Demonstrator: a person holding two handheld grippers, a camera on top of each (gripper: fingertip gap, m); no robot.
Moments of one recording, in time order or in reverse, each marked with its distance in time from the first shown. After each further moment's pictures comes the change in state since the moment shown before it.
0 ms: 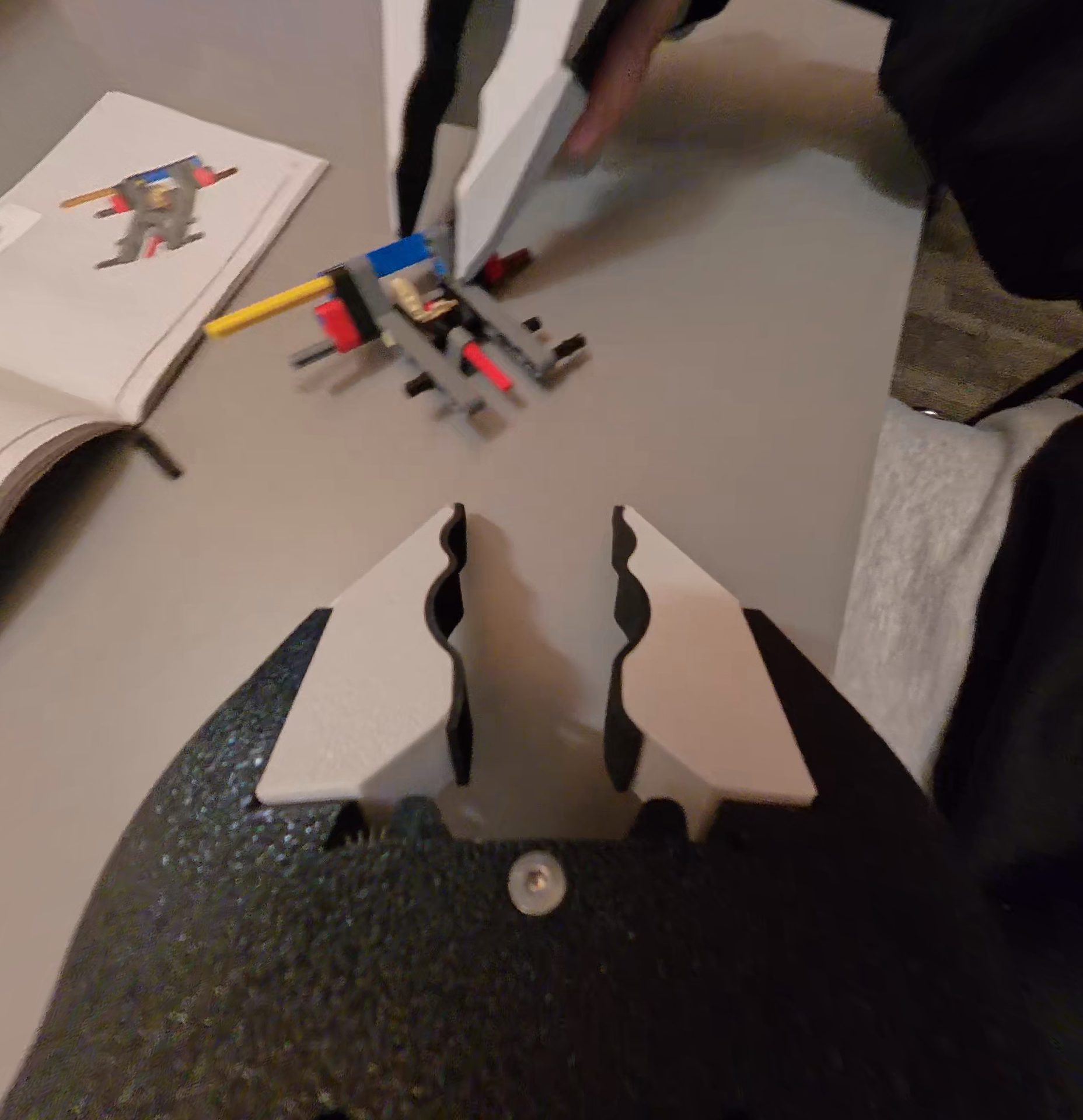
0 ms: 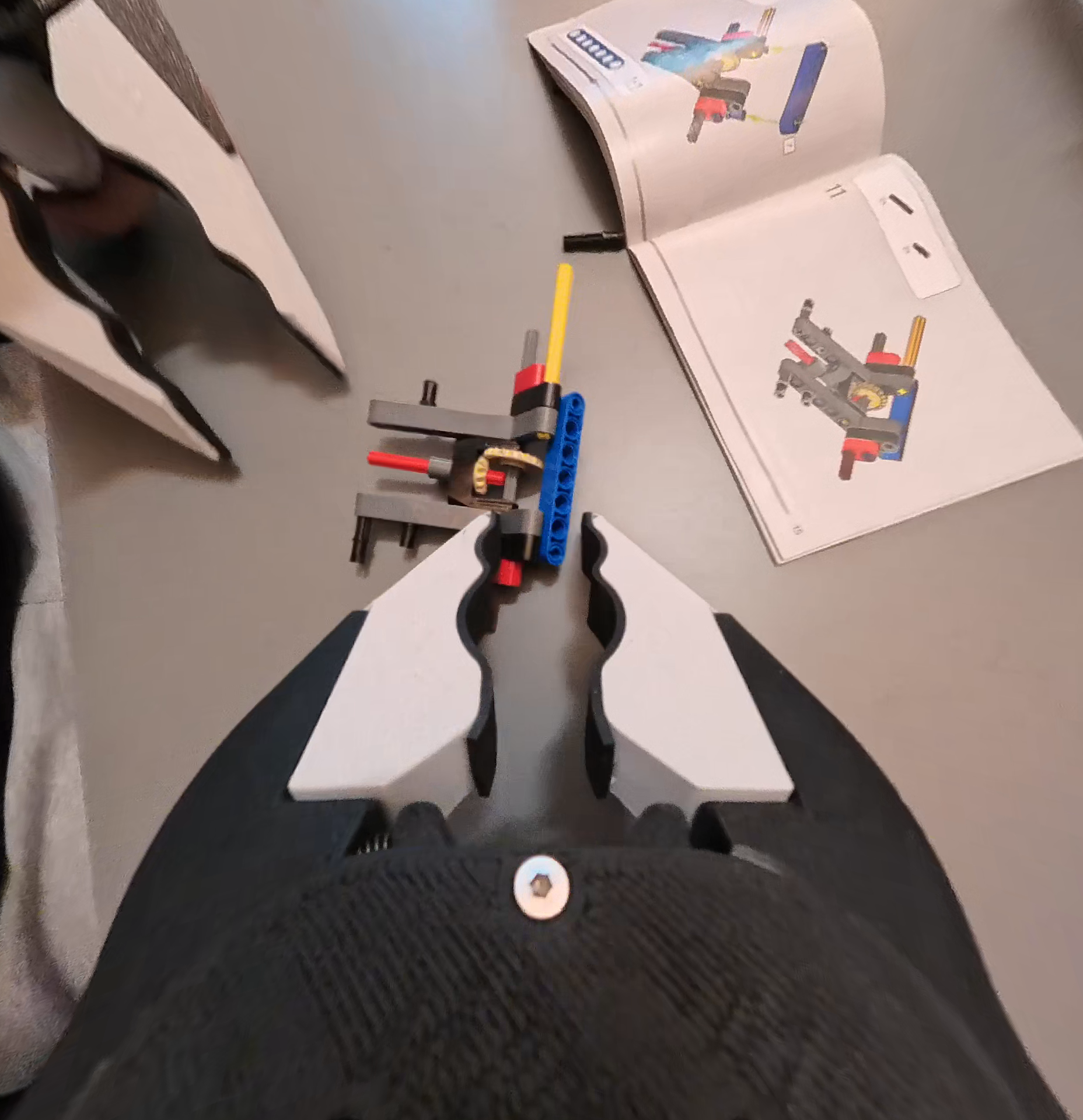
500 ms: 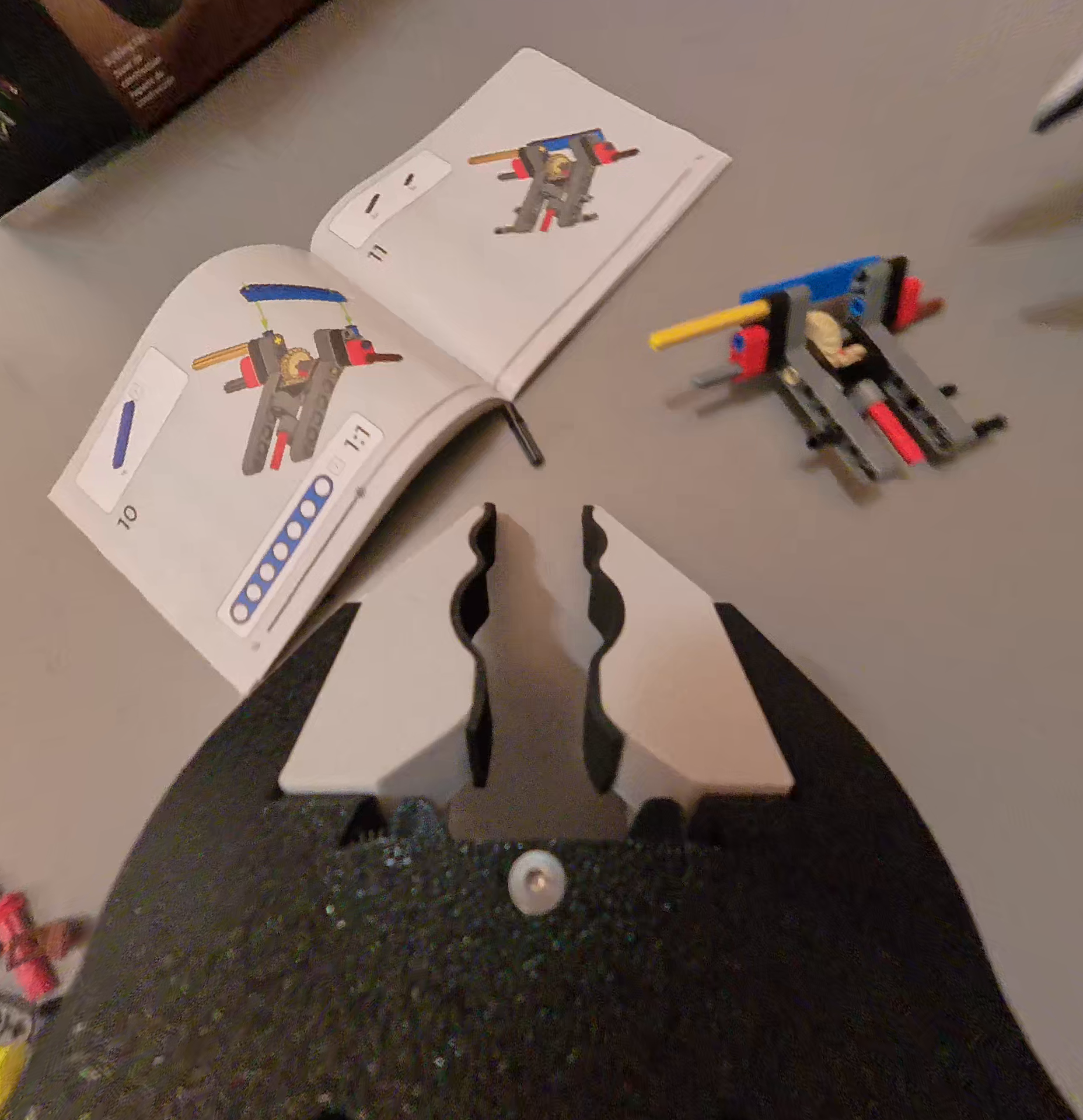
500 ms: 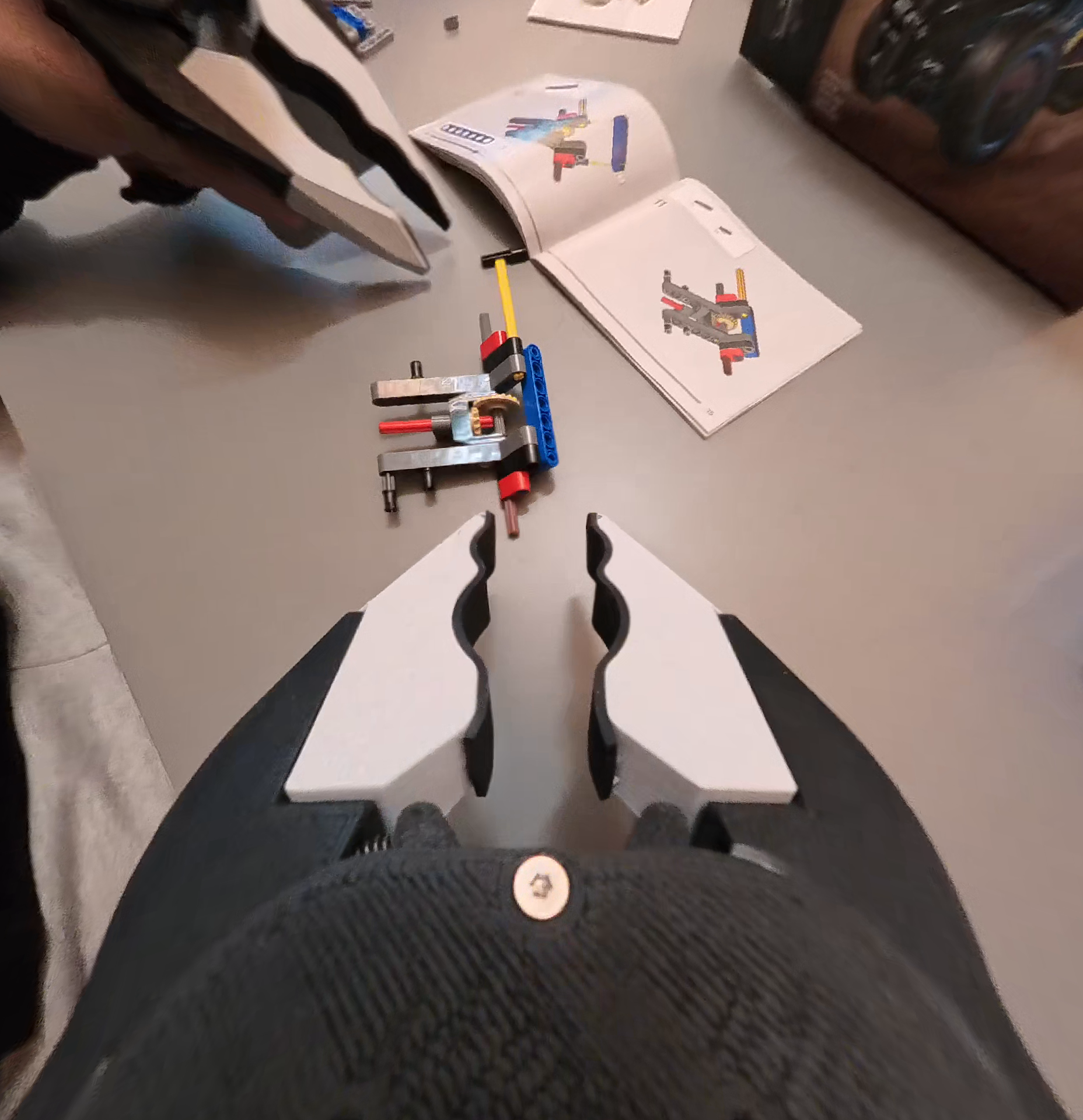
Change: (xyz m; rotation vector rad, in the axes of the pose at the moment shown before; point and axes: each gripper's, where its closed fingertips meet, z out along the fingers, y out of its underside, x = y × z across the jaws) left arm -0.119 0.004 -0.008 -0.049 -0.268 -0.157; right arm -0.012 0.013 -0.054 0.140 0.290 0.118
